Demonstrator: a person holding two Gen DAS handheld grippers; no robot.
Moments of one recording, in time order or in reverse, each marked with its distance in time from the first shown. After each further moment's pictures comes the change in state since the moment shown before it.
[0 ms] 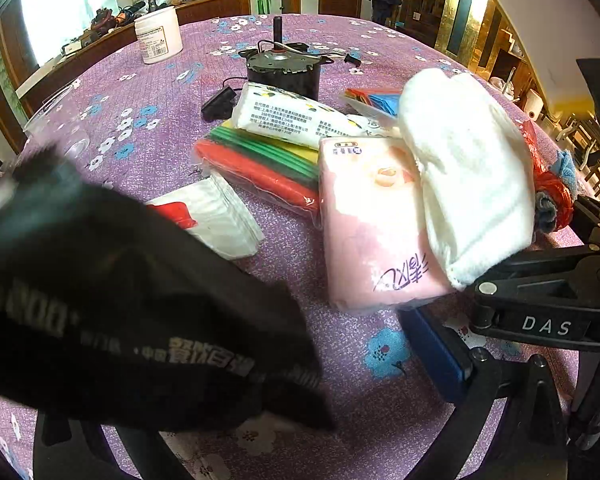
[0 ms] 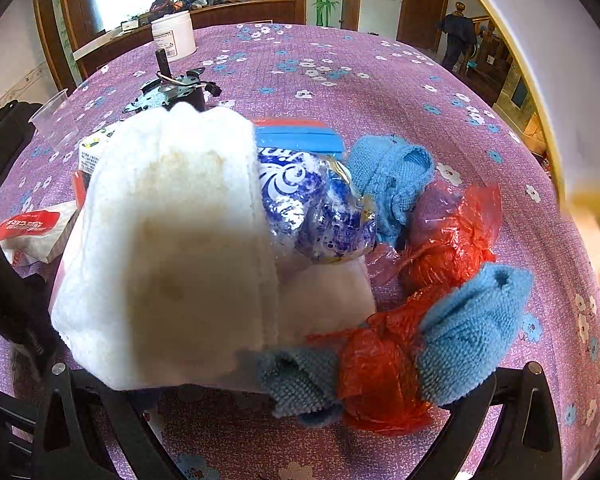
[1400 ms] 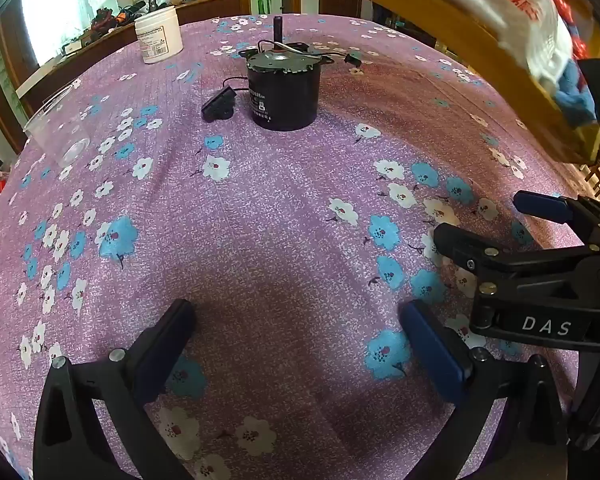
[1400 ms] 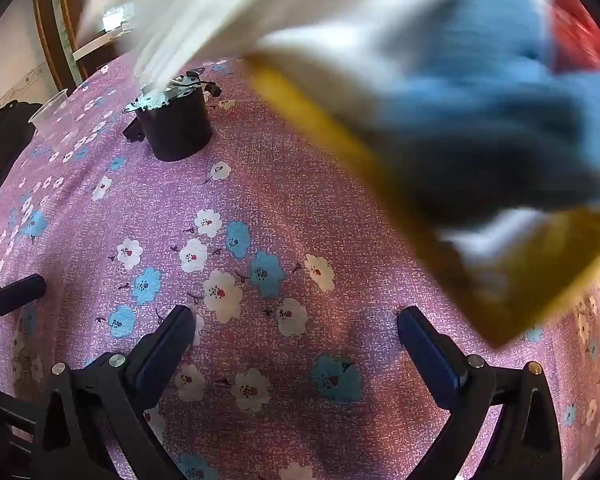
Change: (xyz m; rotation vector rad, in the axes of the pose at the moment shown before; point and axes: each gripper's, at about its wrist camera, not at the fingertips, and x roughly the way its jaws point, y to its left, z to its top) left arm 0.000 0.000 0.000 0.000 0.000 0.000; right arm 0.000 0.005 -0.003 -0.001 -0.002 -0.002
